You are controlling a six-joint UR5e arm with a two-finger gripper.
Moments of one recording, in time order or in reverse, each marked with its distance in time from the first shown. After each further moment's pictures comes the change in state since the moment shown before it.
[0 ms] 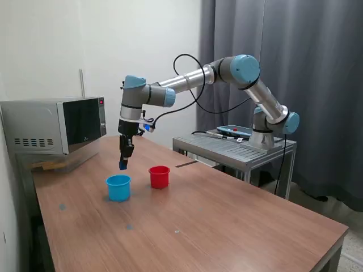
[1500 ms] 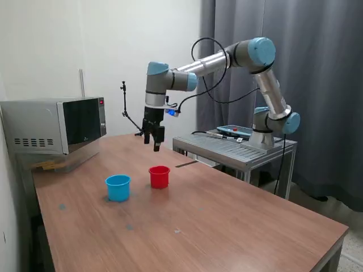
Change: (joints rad) arm 0.028 -0.292 0.331 0.060 0.001 -0.090
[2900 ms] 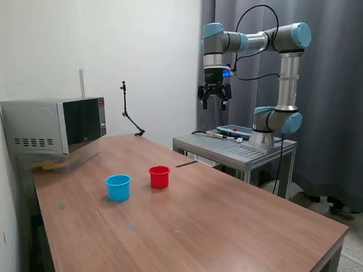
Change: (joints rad) arm 0.048 -0.553 0.376 0.287 0.099 -0.166
